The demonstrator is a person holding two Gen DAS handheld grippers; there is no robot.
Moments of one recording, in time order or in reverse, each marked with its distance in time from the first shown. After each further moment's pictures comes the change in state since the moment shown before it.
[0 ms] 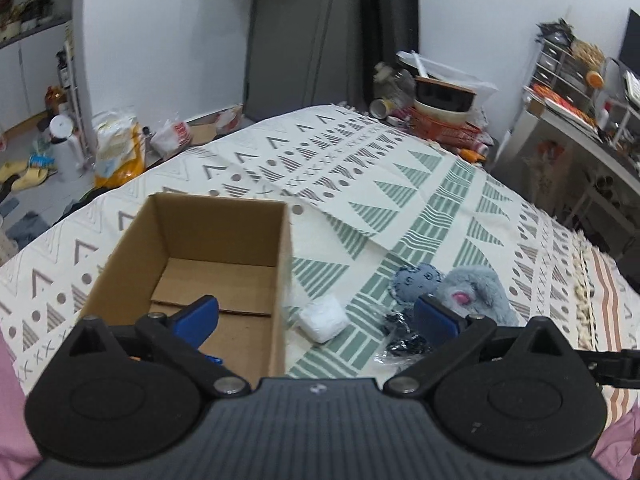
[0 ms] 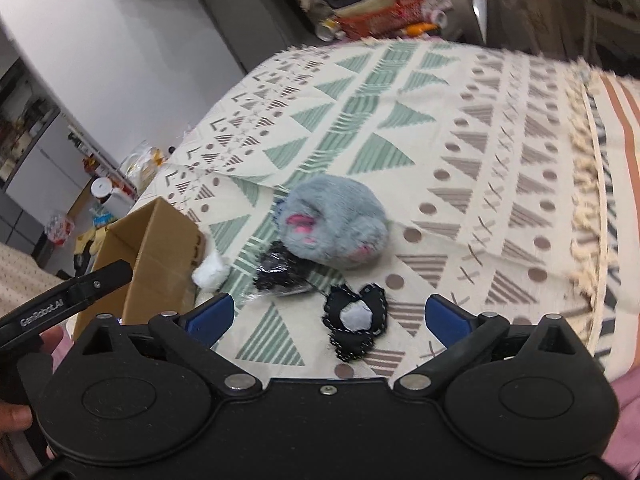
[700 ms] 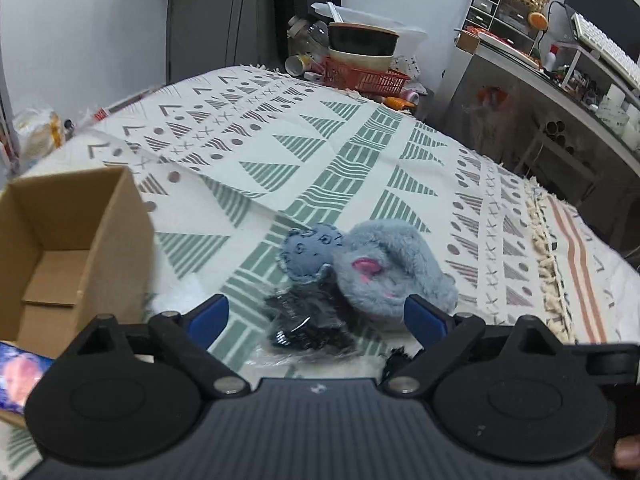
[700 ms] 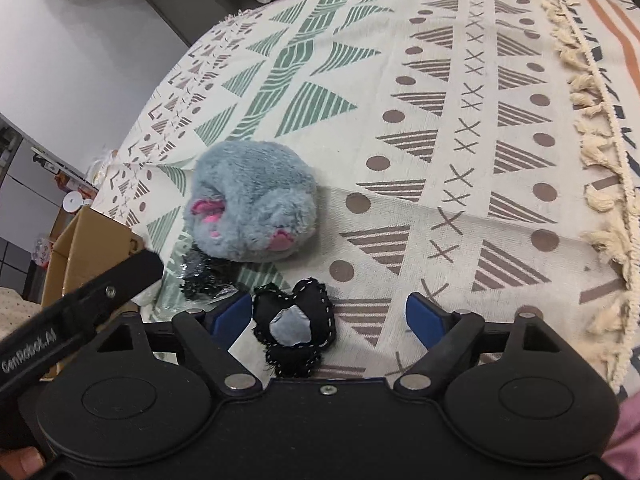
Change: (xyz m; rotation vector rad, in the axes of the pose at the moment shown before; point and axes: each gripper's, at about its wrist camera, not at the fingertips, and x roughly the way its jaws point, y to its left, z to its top) left arm 0.073 -0.077 -0.019 0.089 0.083 -0.164; right arm 0.071 -0.049 0.001 0.141 0.107 -0.025
